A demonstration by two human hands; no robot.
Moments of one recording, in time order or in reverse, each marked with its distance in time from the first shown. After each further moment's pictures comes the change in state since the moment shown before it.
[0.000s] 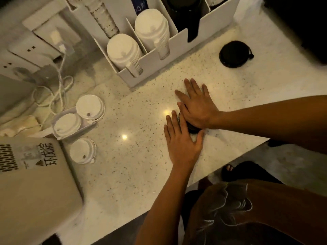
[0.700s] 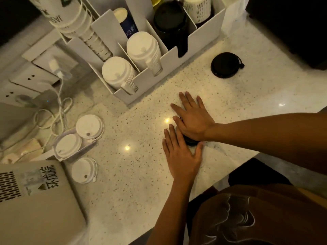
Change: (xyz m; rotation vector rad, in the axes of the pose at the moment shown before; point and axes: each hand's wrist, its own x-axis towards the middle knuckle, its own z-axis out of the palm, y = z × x) left_hand 0.001 -0.001 -0.002 0.042 -0.044 -0.016; right_hand 0.001 0.001 0.003 0.051 0.005 0.002
